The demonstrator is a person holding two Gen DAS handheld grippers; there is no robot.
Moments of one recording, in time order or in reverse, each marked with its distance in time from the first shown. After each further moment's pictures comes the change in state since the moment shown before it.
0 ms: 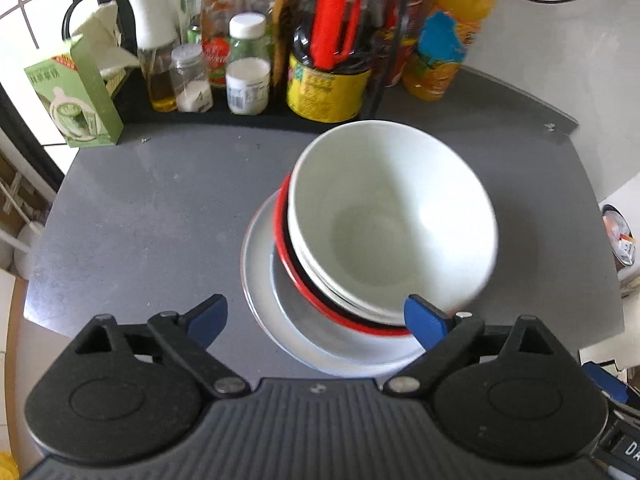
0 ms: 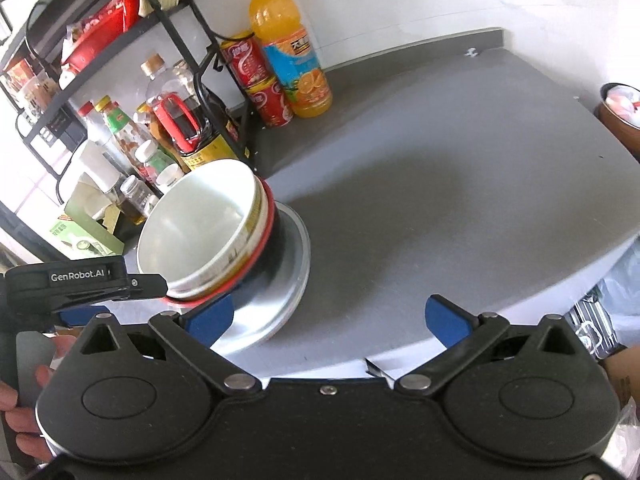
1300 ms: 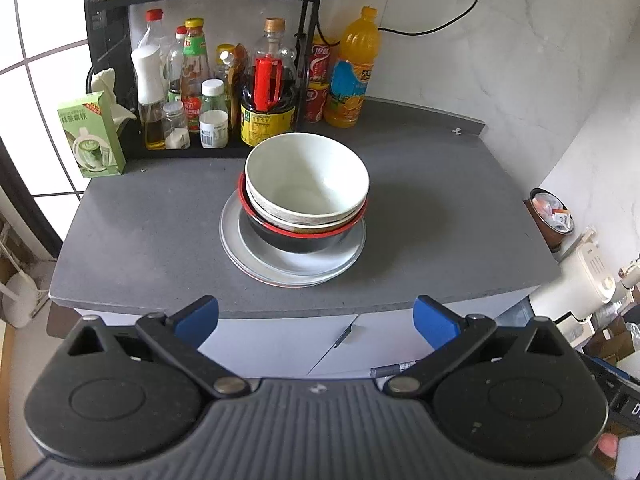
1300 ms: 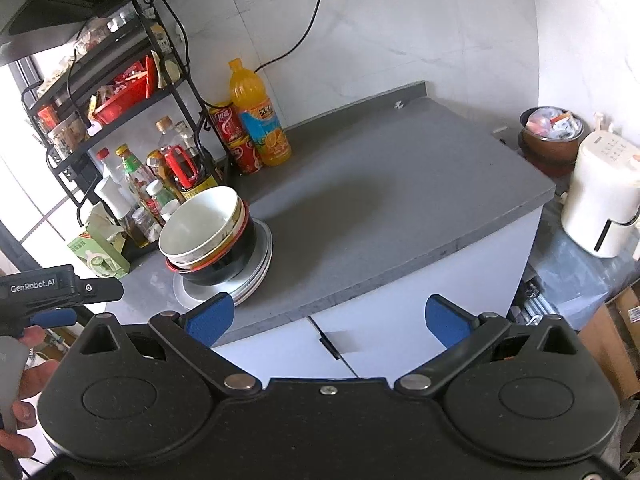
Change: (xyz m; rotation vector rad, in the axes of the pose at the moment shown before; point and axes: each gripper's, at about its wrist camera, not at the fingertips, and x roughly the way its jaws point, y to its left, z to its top) left arm -0.141 -0.017 -0.115 0.126 -0.188 -0.113; right arm -0.152 -0.025 -0.083 0.041 -0.199 -0.082
